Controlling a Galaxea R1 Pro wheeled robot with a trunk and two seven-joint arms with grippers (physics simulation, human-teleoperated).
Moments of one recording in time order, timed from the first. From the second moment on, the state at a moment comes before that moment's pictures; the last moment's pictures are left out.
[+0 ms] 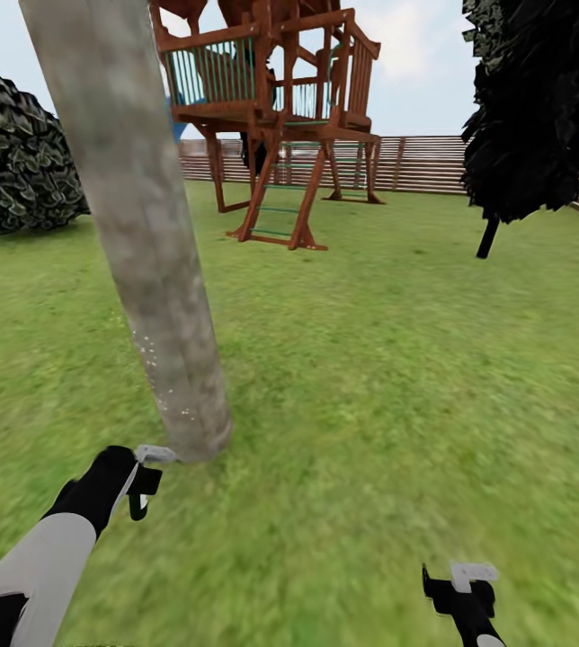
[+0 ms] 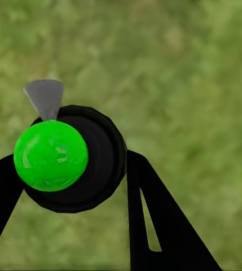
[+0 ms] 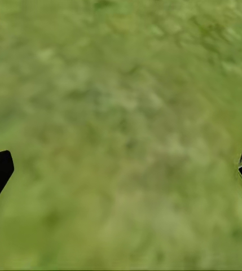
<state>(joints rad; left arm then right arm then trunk) -0.79 0.13 0.13 -0.57 -0.34 0.74 -0.18 -0.46 -0.04 -0.83 -0.23 0.80 -0.42 -0.05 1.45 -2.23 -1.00</state>
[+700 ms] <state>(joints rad) -0.79 0.12 0.13 -0.57 -0.34 0.74 -0.18 -0.46 -0.04 -0.83 -0.23 0.80 -0.42 -0.05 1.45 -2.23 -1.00</state>
